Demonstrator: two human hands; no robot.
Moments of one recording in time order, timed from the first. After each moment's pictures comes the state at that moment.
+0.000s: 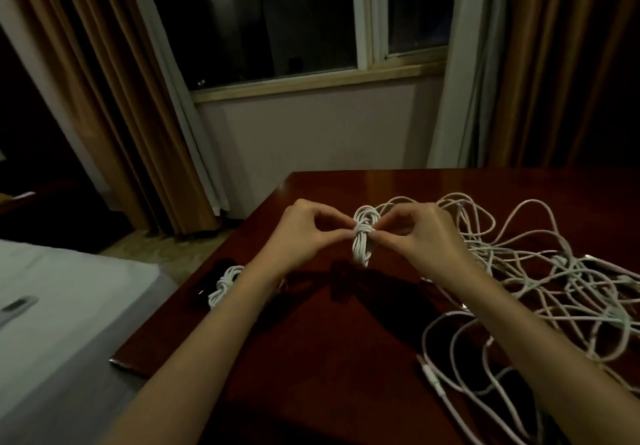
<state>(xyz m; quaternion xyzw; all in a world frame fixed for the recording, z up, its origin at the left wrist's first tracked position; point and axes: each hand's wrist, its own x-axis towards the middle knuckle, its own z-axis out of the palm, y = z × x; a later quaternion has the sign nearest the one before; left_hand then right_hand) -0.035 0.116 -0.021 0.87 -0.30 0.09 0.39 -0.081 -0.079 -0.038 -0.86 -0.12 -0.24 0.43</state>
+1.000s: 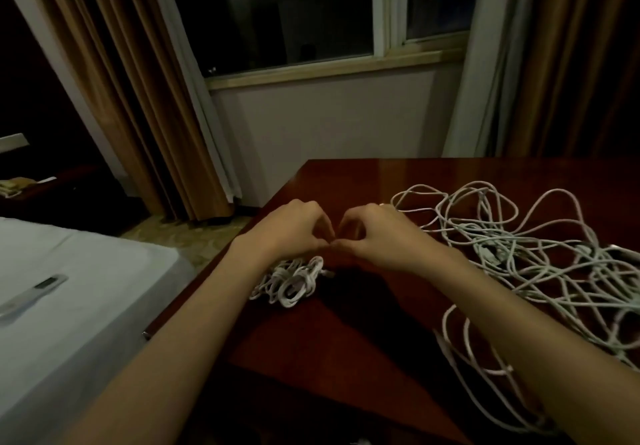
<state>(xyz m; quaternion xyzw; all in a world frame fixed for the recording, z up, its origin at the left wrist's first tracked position) -0.039 0.155 -0.006 0.96 -0.26 0.02 0.07 -0.081 -0.015 -0.018 -0.95 -0.18 -0.06 0.26</state>
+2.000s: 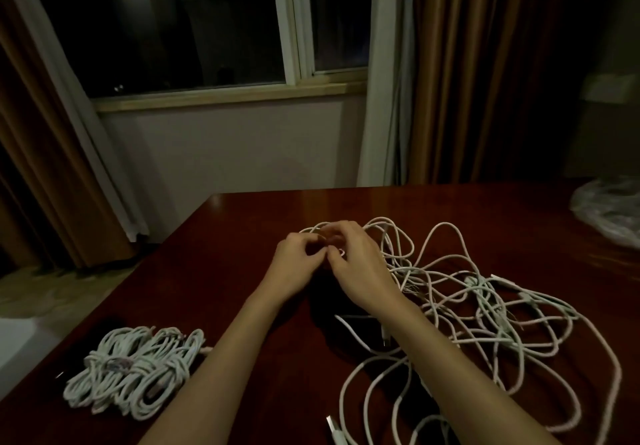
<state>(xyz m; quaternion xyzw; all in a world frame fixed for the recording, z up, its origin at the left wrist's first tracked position) 0.021 0.007 -0.066 0.85 -0.27 0.04 0.44 -0.044 -0.109 -0.059 -0.87 -0.04 -0.23 0.44</state>
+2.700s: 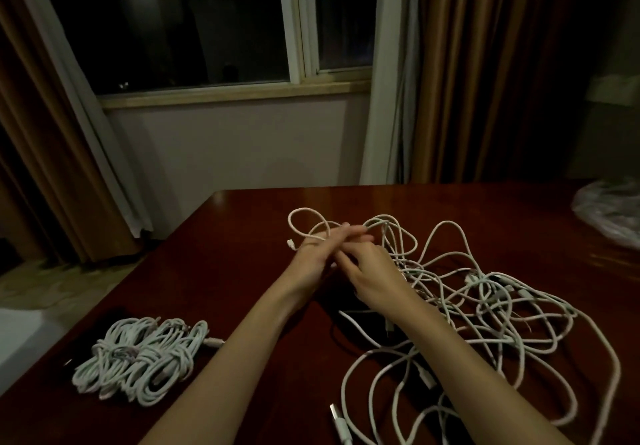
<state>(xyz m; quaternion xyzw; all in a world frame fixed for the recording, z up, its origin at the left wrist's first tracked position) -0.005 -0.010 -0.061 0.64 -0.25 -0.17 0.71 -0.056 -0.123 -0.066 -0.90 -0.08 -0.17 0.40</state>
